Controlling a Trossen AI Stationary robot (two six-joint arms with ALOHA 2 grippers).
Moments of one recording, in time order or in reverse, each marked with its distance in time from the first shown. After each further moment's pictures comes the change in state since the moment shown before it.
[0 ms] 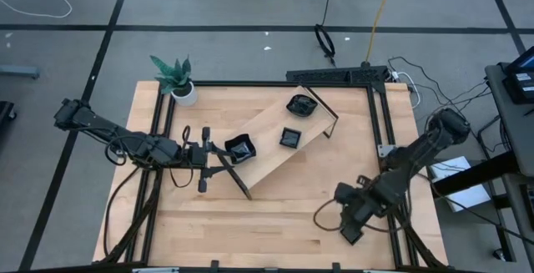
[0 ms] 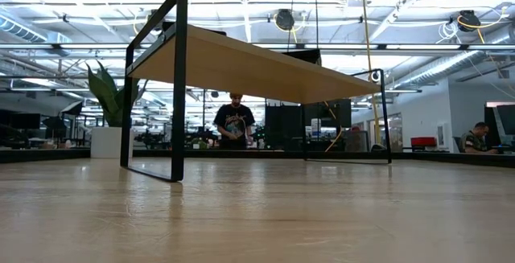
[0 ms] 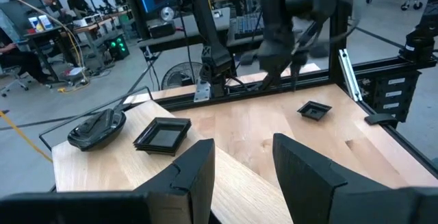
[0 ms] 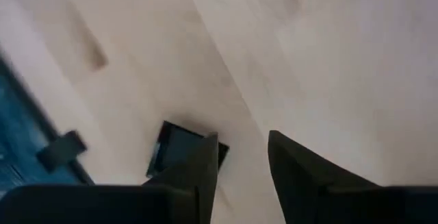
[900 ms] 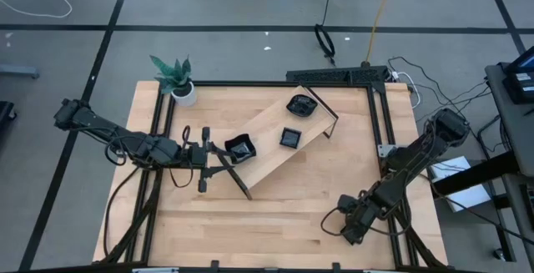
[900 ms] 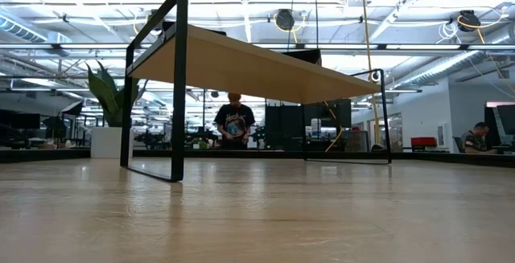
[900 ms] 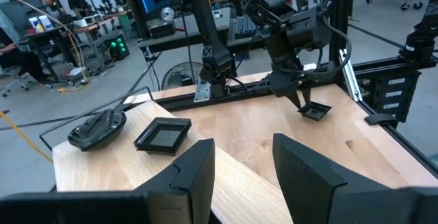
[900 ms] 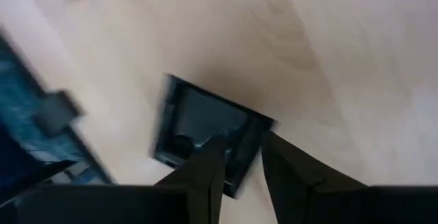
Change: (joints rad) left arm 0.000 0.000 0.000 -0.001 0.000 0.000; right arm 0.074 0.009 -0.328 0.510 -0.188 0.171
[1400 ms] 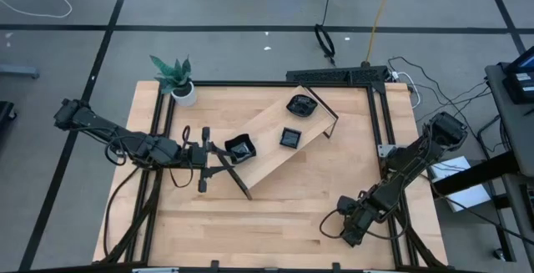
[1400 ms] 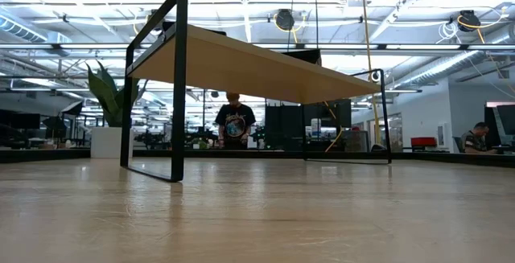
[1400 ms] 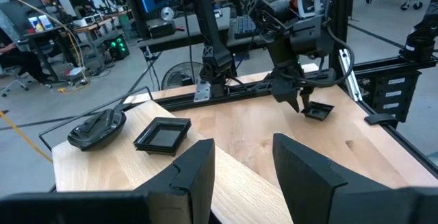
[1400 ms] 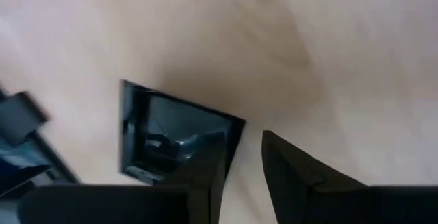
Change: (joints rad) left arm 0.000 0.000 0.000 0.000 0.000 0.000; right arm 0.006 0.061 0.000 0.008 -0.003 -0.005
